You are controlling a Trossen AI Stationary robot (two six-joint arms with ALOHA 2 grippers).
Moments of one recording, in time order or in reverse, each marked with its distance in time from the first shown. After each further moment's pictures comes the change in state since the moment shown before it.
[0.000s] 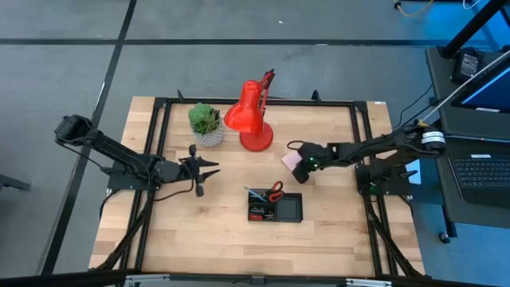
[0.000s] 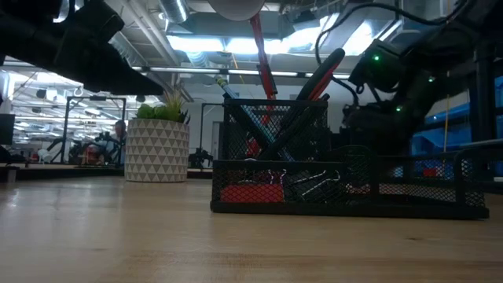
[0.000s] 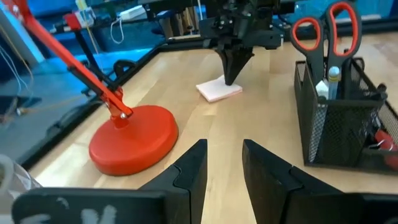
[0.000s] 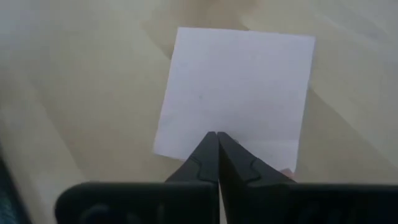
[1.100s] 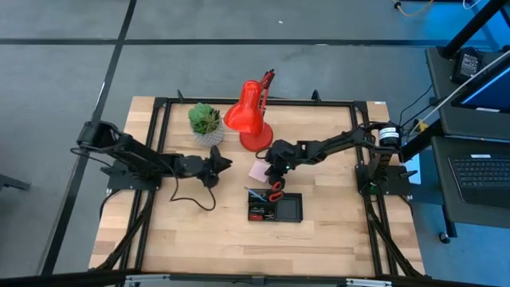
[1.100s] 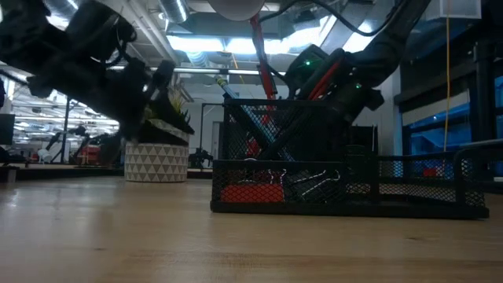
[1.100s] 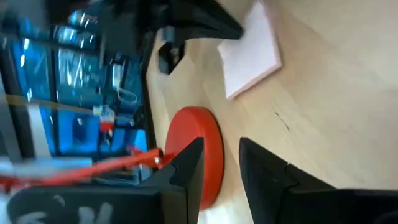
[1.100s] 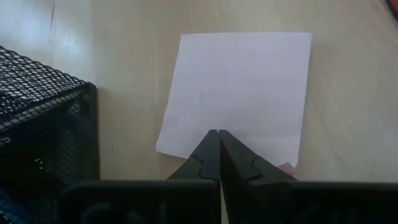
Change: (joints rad) left arm 0.237 0.446 0.052 0.270 0.190 1.112; right arm 0.009 0.433 0.378 0.189 -0.311 -0.341
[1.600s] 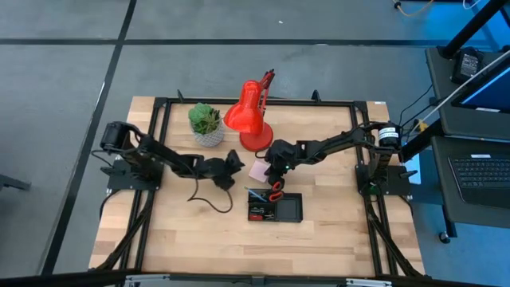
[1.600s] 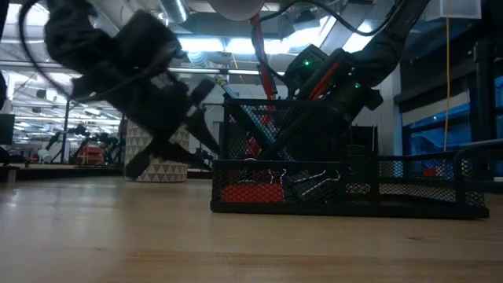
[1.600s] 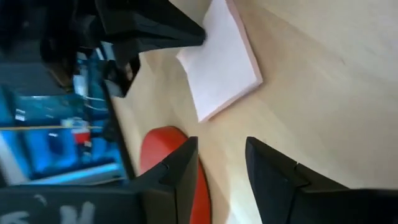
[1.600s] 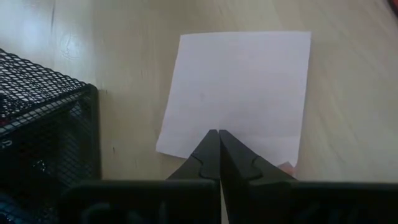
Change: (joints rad) left arm 0.025 0.263 0.239 -0.152 0.028 0.101; right arm 0.000 0.001 0.010 -0.013 -0.006 0.006
